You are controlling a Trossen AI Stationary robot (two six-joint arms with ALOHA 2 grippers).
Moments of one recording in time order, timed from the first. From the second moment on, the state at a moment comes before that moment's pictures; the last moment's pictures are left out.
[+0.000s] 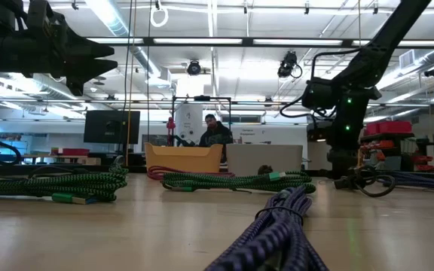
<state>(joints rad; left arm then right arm) 0.10 0.20 0.01 0.33 -0.17 -0.25 -0.69 1.56 0.64 -0.26 0.41 -0.37</state>
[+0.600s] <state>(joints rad) 0.10 0.20 0.01 0.33 -0.18 -0.25 -0.68 1.52 0.80 -0.57 0.41 -0.30</state>
